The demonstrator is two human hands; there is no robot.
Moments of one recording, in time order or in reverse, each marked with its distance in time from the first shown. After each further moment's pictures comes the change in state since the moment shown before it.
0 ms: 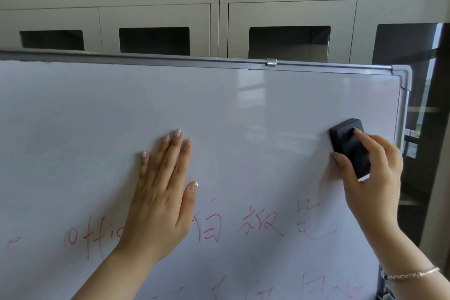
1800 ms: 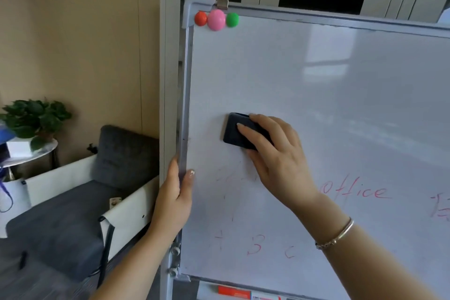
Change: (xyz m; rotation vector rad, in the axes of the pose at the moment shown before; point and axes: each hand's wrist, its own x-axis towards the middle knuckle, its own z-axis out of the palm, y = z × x) left_hand -0.210 -0.334 -0.144 -0.722 -0.047 -0.849; right_hand -0.184 -0.443 0.254 0.169 -0.301 -0.705
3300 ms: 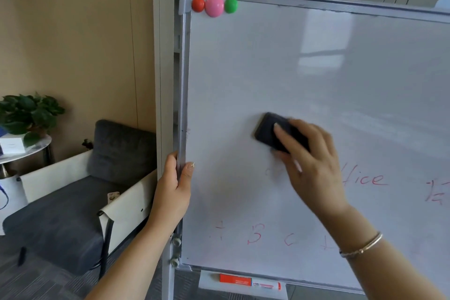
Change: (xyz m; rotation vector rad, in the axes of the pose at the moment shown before) left_hand 0.000 -0.002 -0.002 0.033 0.046 -0.002; right_hand -0.045 0.021 -0.027 -0.083 0.080 0.119
